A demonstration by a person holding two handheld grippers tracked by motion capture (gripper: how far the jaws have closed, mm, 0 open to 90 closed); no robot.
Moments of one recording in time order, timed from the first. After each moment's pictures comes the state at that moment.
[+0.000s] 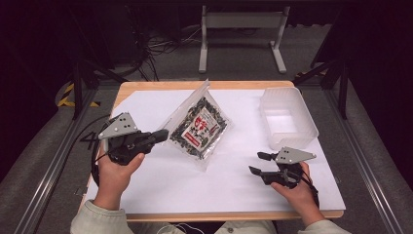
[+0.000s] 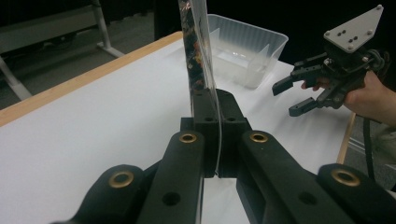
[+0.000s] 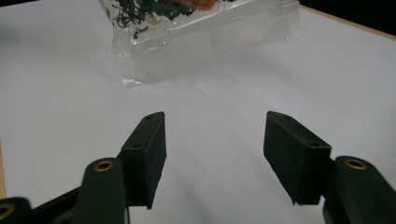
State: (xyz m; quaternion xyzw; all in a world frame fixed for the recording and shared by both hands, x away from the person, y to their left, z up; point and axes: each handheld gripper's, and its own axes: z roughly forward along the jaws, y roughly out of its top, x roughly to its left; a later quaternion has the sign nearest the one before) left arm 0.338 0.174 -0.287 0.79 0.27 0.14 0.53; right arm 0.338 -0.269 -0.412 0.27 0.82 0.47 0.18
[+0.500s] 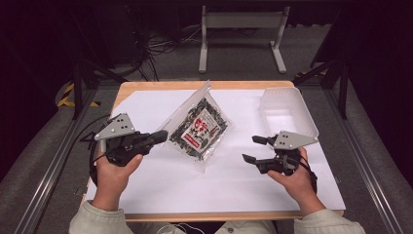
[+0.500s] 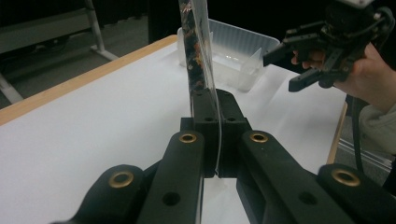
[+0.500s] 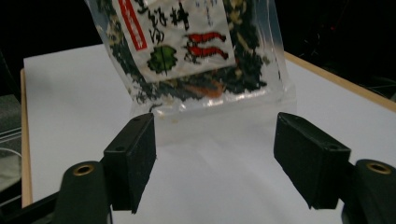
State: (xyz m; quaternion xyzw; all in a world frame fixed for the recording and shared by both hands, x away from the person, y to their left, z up) left arm 0.335 0.177 -0.286 0.79 0.27 0.13 0.54; right arm 0.351 -0.246 -0.353 0.22 0.81 0.52 0.18
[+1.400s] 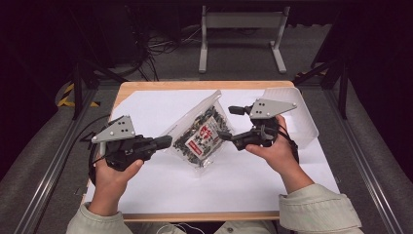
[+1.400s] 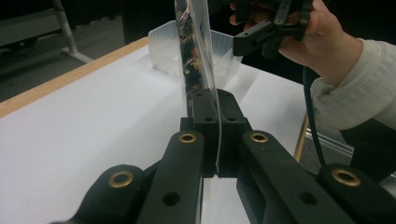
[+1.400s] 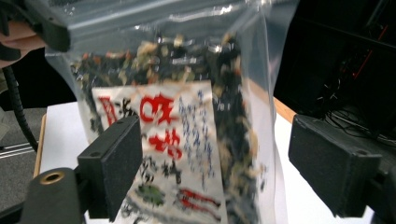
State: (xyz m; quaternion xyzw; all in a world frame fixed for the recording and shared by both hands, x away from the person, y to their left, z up) left arm 0.323 0.171 -0.275 0.80 0.23 0.10 0.55; right arm 0.387 -0.180 -0.282 0.16 0.80 0.55 0.18
